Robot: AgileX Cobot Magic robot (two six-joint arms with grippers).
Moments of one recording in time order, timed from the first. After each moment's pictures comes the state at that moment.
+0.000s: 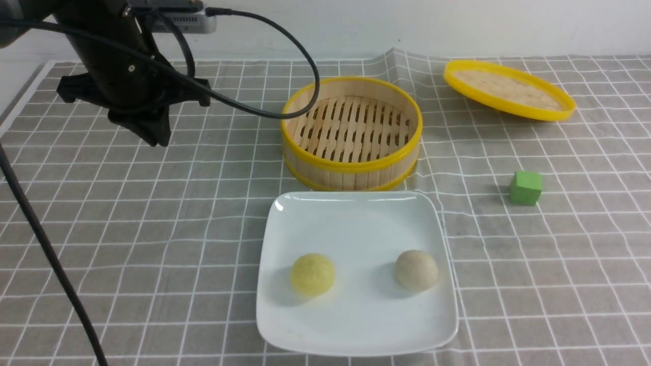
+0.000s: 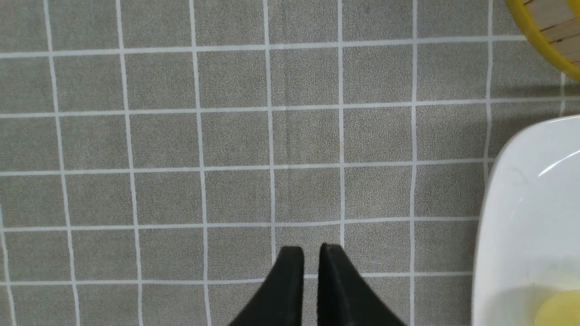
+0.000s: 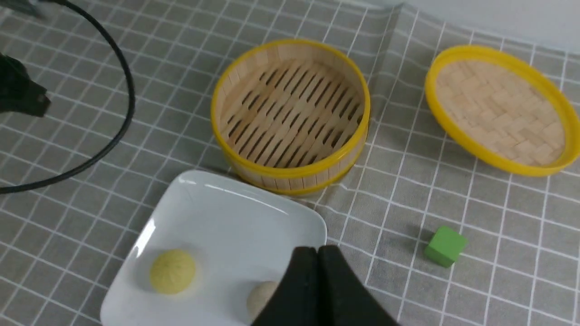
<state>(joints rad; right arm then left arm) 0.52 1.20 -1.78 -0.03 1.26 0.09 -0.21 1.82 -1.73 0.07 1.21 -0.15</state>
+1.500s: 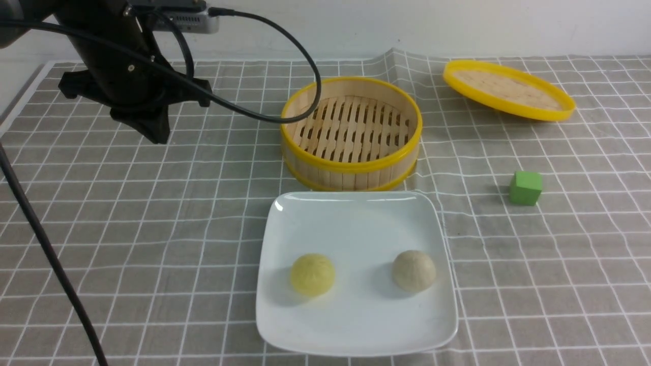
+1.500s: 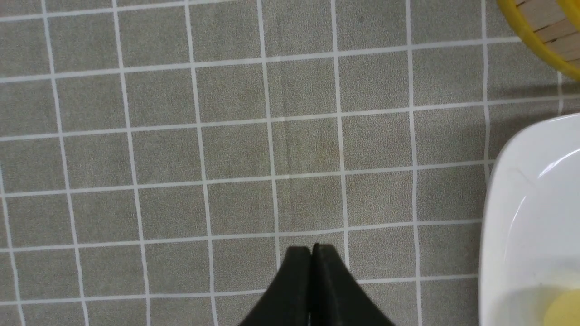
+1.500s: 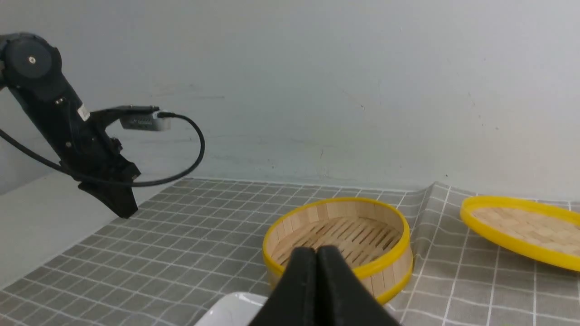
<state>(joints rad) 0.52 0.28 -0.45 -0.04 0.20 0.16 -0.21 1.82 -1.73 0.07 1.19 -0.11</state>
